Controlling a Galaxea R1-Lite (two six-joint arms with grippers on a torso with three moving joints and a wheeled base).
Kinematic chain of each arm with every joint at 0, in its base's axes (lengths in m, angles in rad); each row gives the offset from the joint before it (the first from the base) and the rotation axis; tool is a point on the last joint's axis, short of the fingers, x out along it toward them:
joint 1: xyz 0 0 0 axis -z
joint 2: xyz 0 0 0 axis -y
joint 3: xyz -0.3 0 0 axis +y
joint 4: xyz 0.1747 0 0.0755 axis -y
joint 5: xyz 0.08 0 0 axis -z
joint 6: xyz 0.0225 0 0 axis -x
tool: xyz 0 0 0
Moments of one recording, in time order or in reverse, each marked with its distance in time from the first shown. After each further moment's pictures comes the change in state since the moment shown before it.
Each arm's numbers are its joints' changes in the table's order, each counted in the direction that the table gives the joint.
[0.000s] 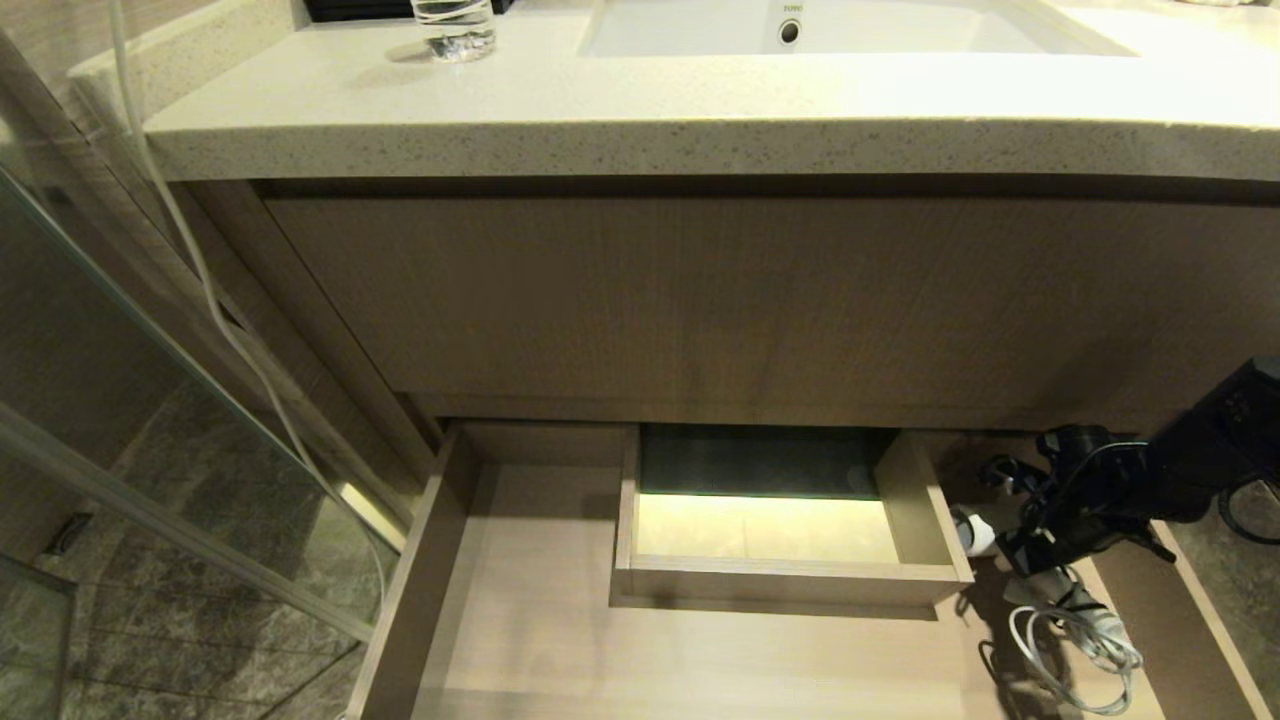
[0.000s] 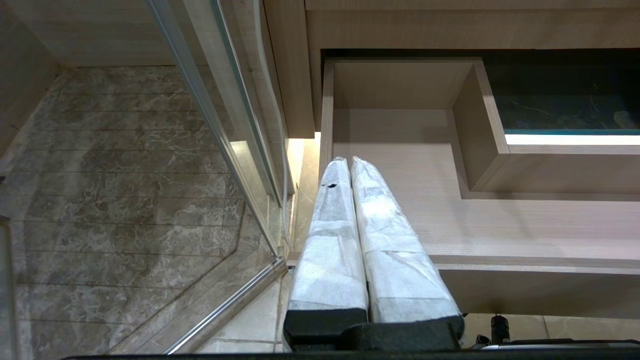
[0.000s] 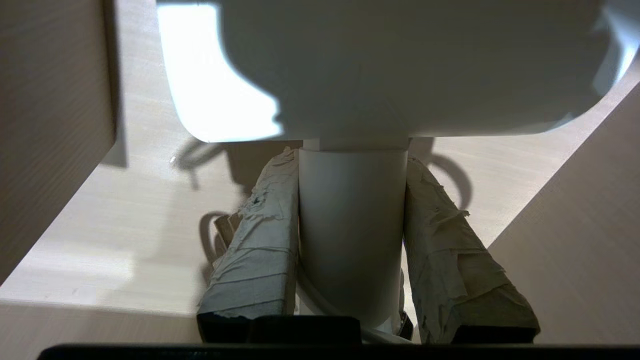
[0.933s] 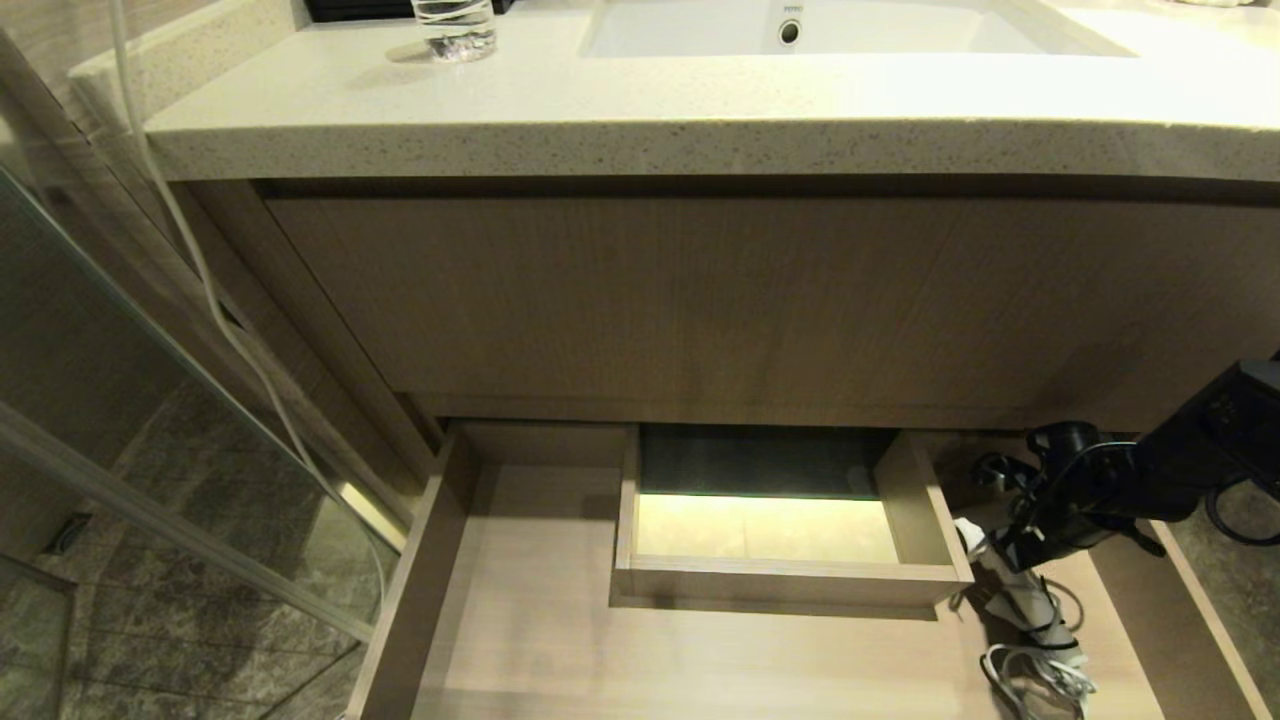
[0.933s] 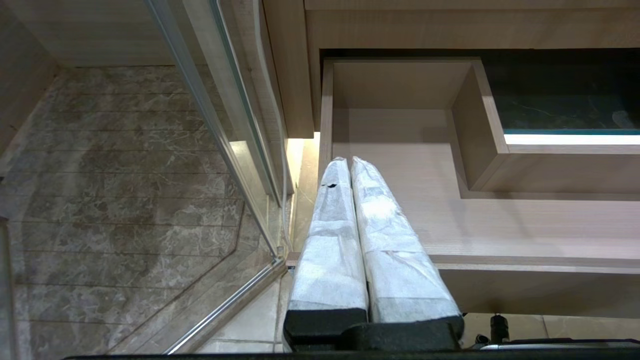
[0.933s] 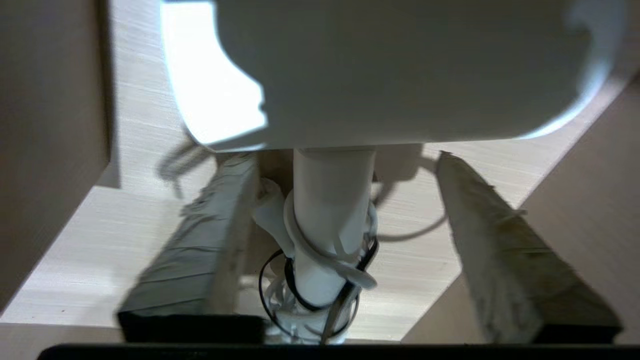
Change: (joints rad) left arm 0.000 0.000 0.000 0.000 0.000 0.000; right arm -0.017 -0.011 -0.017 0.026 0.036 -0.001
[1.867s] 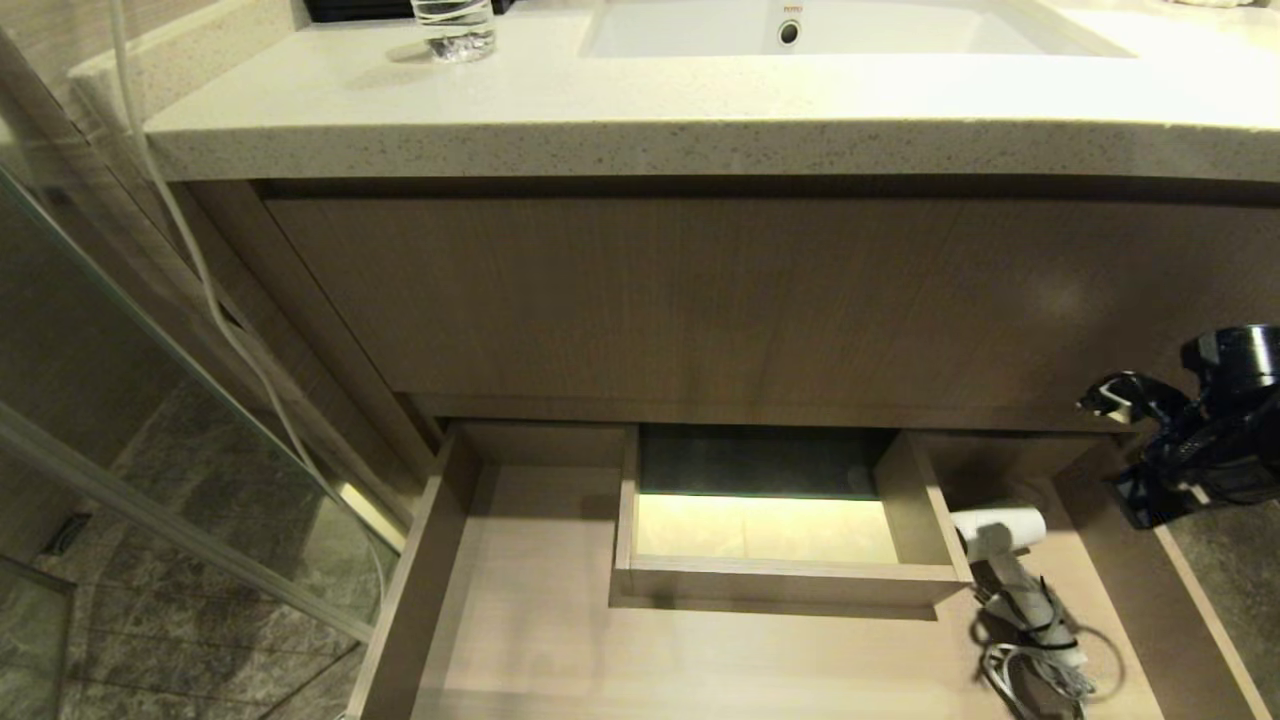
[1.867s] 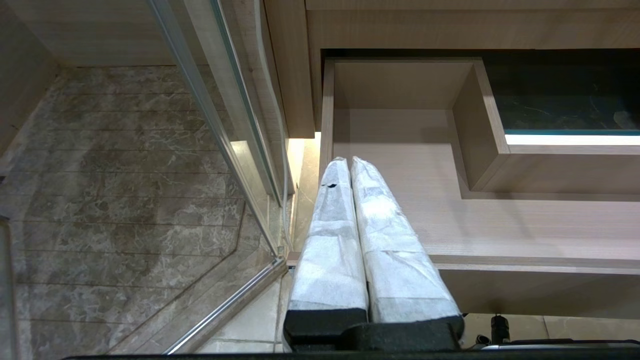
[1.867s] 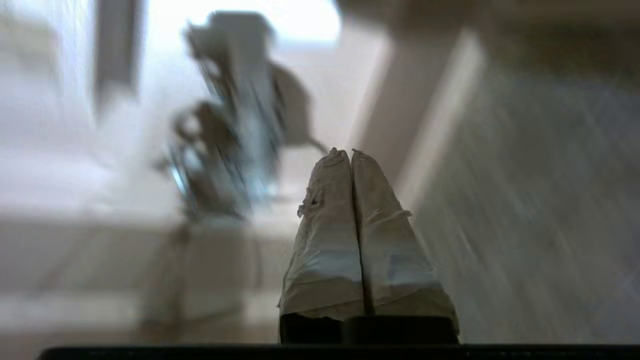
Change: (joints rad) left arm 0.000 0.000 0.000 0.000 0.000 0.000; right arm 0.034 0.649 0.365 -0.064 0.060 0.070
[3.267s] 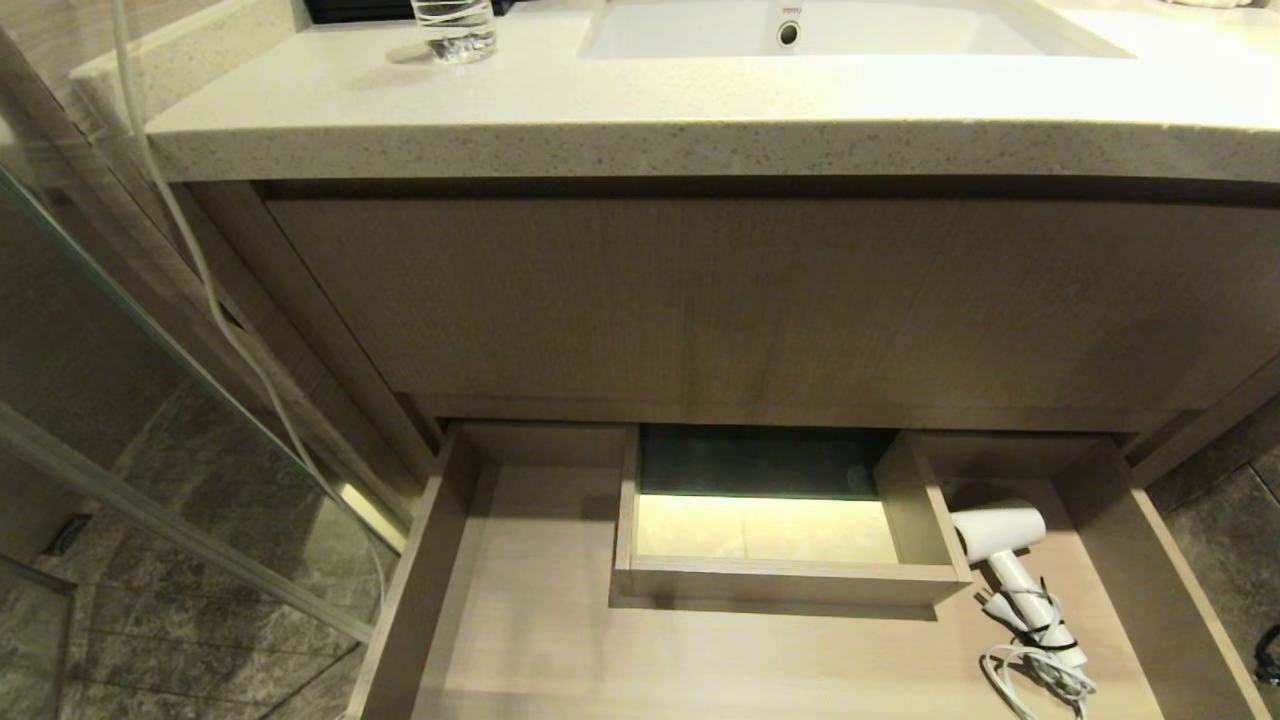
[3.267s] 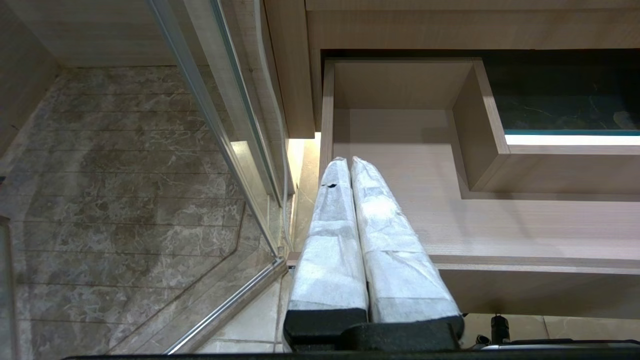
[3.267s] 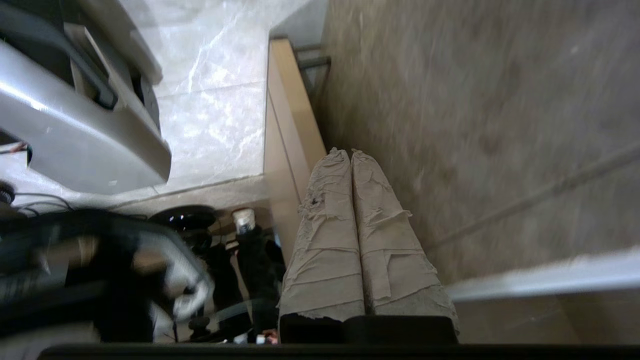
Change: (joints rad) left arm 0.000 0.000 0.000 0.000 0.000 0.000; right arm 0.358 0.111 0.463 -0.280 0.277 0.051
